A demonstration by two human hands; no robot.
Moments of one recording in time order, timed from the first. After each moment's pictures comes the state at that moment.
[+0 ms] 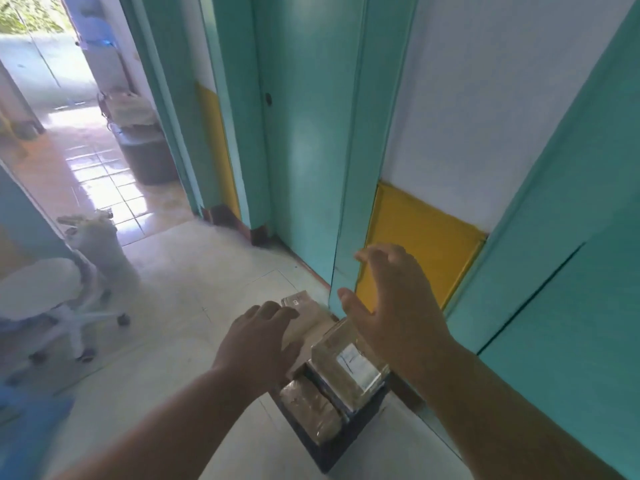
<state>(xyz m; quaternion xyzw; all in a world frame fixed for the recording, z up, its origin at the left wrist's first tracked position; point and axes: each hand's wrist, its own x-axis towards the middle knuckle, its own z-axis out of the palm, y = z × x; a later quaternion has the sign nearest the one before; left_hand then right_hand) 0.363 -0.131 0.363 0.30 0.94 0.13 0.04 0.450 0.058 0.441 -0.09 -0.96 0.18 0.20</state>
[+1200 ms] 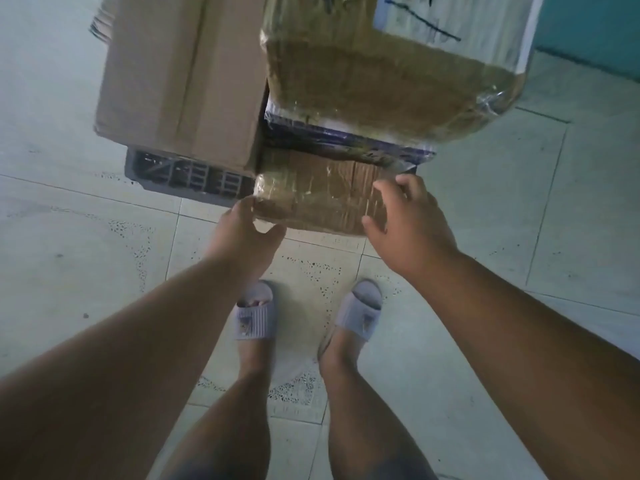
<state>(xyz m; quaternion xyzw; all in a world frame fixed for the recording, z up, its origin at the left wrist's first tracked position) 0.189 -0.116 -0.227 0.26 0.85 0.12 0.44 0.379 0.004 -0.207 -0.50 -0.82 0.24 -0.15</state>
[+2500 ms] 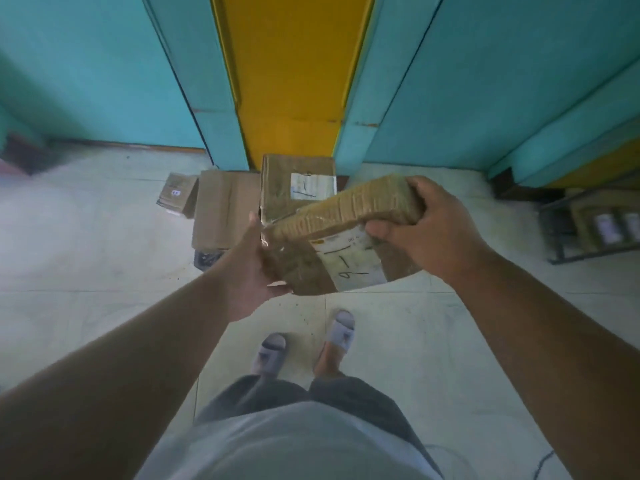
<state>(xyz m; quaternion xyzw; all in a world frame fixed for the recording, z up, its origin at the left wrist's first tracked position) 0.215 -0.164 0.195 0.06 0.56 0.38 0.73 0.450 -0.070 0.272 -0.58 -0.70 0.38 0.14</state>
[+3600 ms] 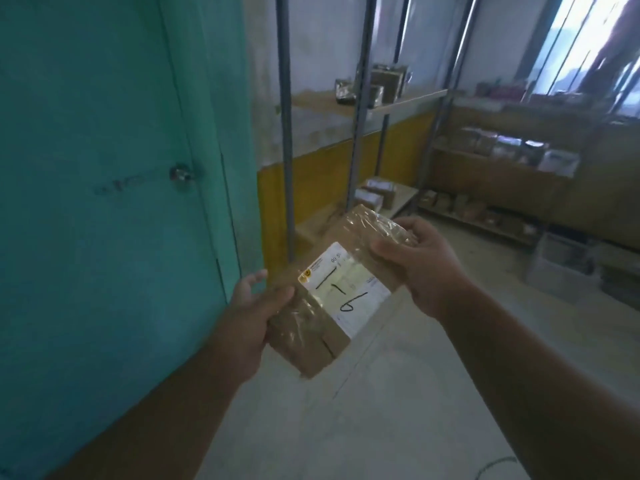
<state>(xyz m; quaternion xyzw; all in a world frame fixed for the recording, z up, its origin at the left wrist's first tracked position) 0.927 0.039 0.423 0.46 0.34 0.34 0.75 1.137 -0.064 0.501 -0.61 -0.28 0.33 0.66</state>
